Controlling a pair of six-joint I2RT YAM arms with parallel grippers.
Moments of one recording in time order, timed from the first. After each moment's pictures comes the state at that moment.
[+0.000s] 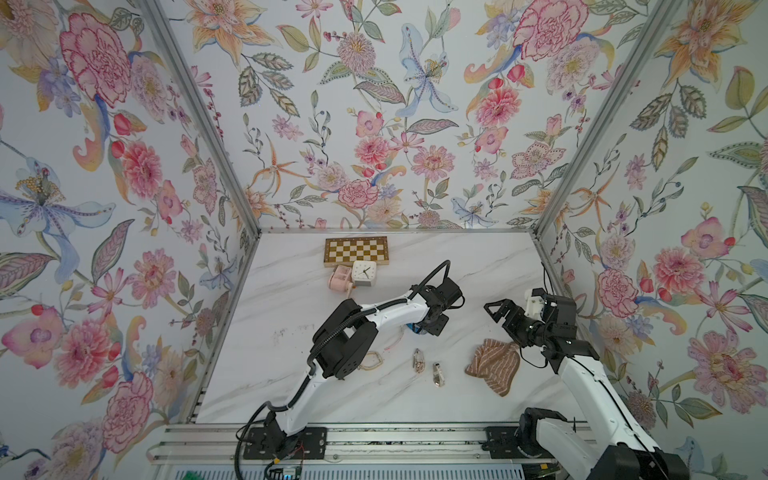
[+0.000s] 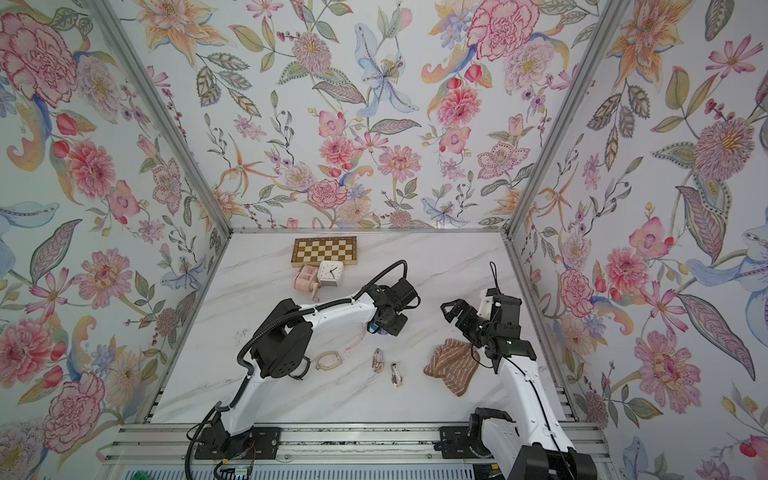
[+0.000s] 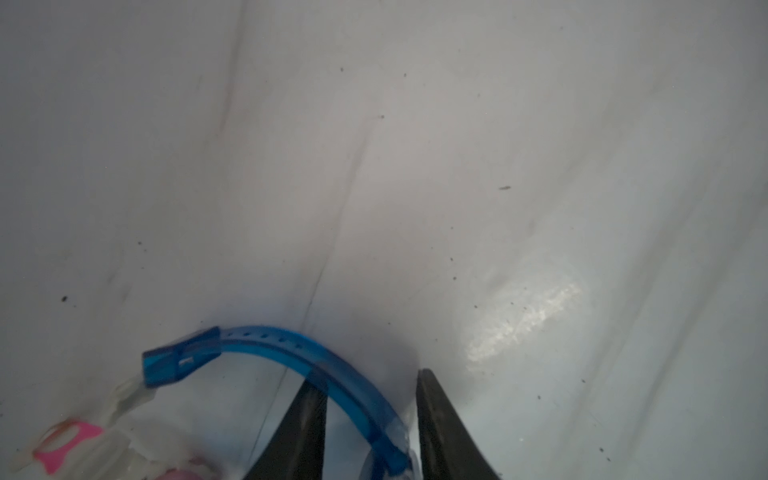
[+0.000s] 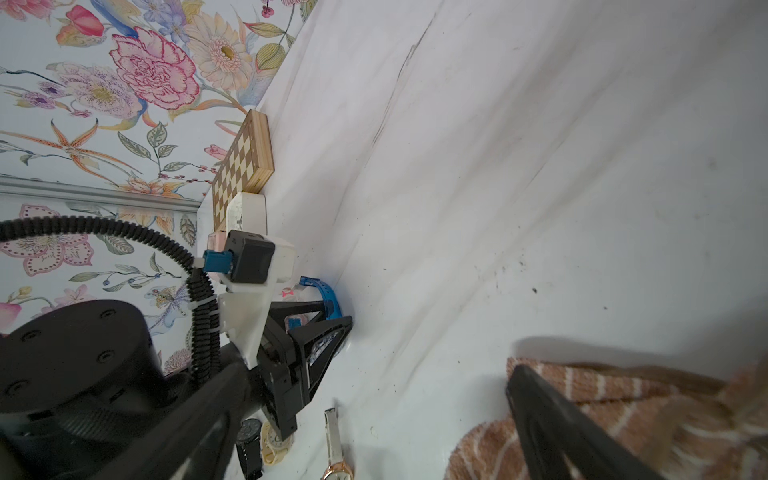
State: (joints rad) left arm -0.94 2.28 1.80 -0.78 -0.14 -0.27; right arm -0.09 0.96 0.57 -0.35 -0.51 0.64
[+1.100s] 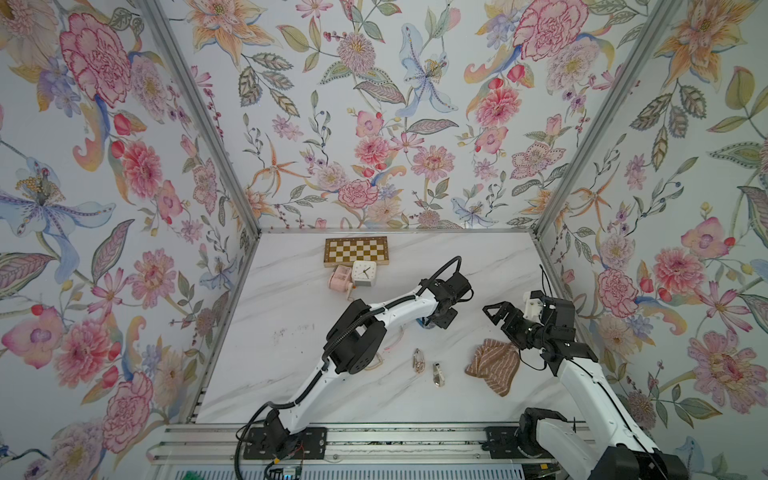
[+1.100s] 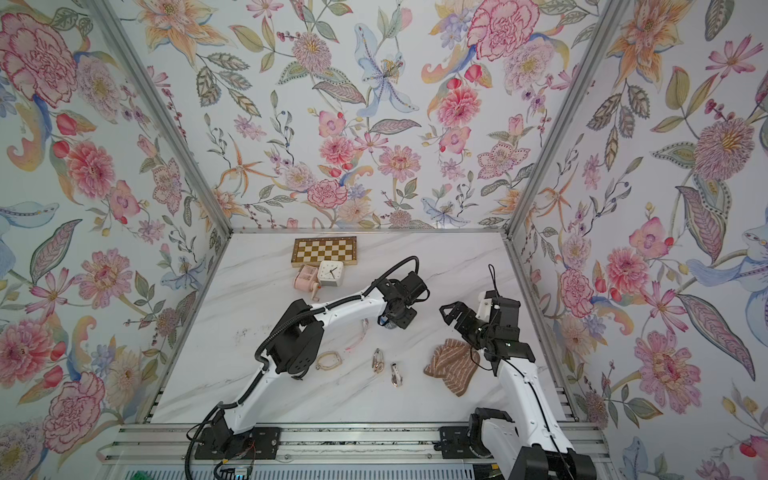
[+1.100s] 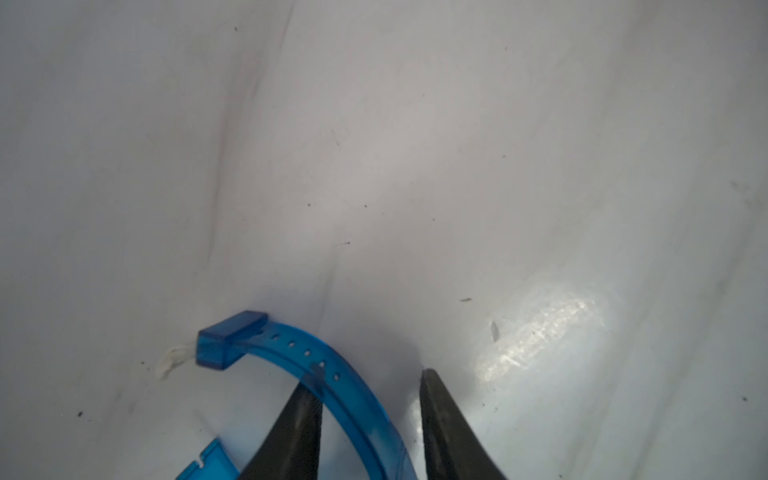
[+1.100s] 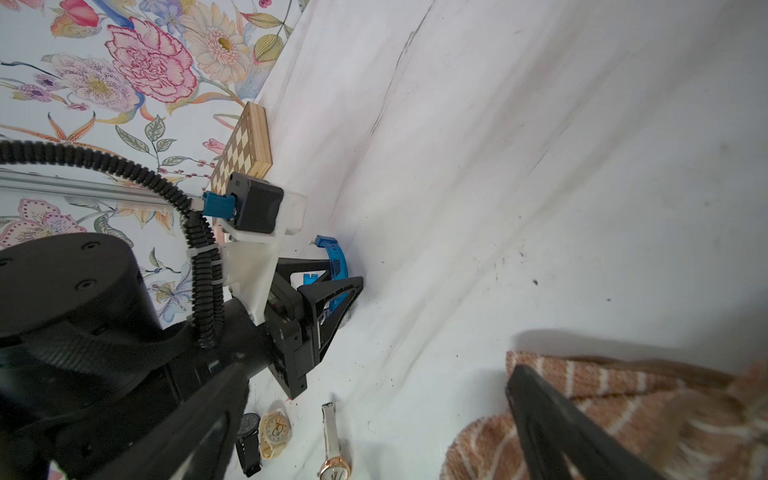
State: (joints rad) left arm -0.94 2.44 2.08 -0.86 -0.16 -0.18; right arm -0.09 0.95 0.54 -0.33 -0.52 0.64
